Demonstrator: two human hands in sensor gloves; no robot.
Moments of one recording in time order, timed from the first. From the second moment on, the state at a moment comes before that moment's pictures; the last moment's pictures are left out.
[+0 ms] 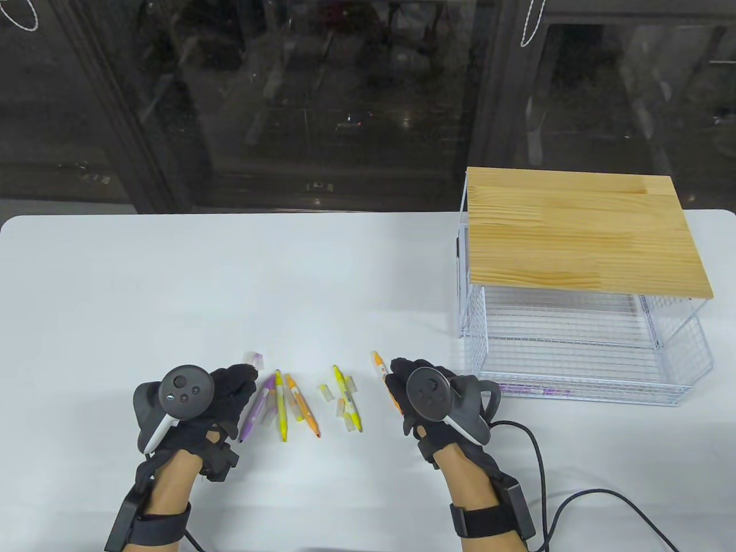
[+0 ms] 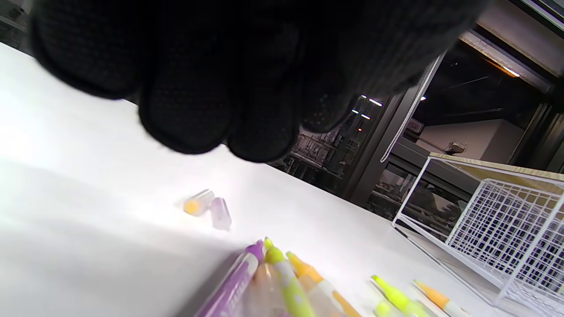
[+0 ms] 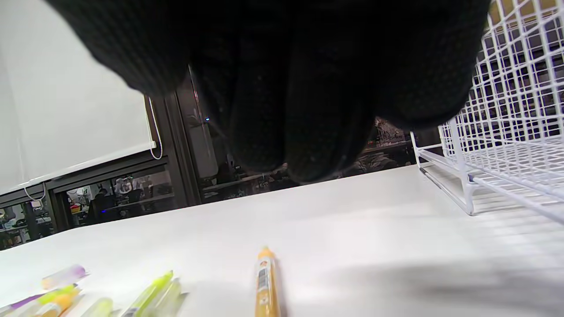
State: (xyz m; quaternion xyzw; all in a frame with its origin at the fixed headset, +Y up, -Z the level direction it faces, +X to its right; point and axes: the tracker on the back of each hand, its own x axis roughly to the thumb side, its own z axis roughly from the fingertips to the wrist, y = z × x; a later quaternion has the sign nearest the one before) left_hand -0.298 -0.692 -0.319 0.05 -0.05 0.22 0.97; right_hand 0.068 -0.695 -0.318 0.07 -0.13 0.98 0.16
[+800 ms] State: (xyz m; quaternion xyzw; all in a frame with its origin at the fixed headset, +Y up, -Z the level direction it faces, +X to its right) left_hand -0.291 -0.695 -0.319 0.04 -0.06 0.21 0.97; right_hand 0.049 -0.725 -0.338 0.03 -0.08 0.99 0.08
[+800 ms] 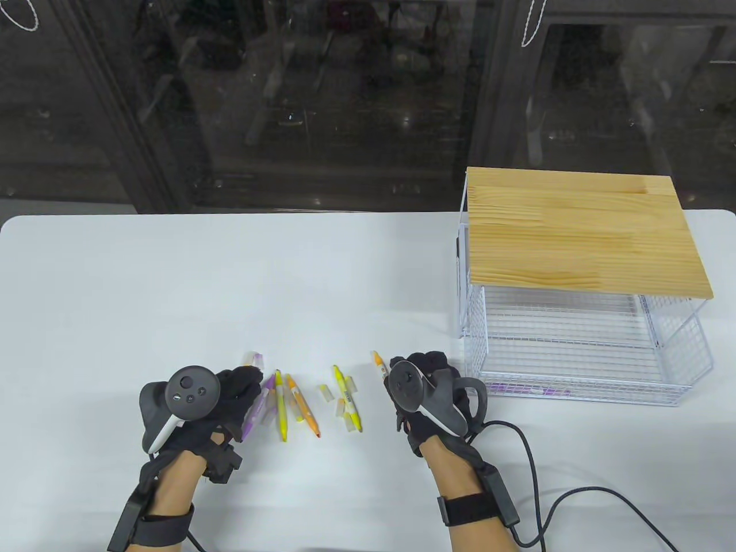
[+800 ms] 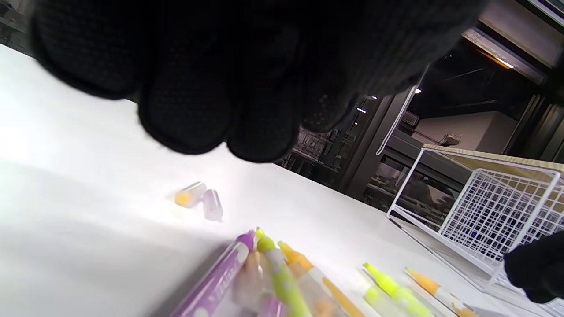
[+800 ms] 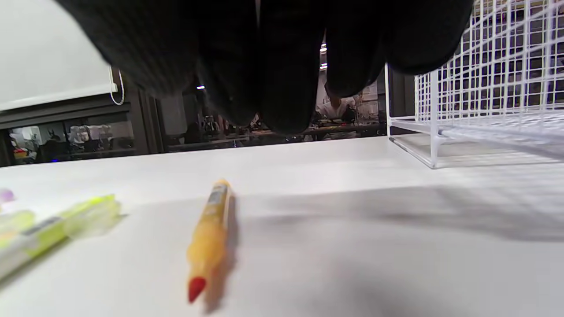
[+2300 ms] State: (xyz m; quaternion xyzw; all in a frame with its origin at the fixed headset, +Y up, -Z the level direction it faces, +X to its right) left_hand -0.289 -0.697 -0.321 0.03 -0.06 0.21 0.98; right_hand 0.030 -0.746 -0.354 -0.03 -0.01 1.00 -0.07
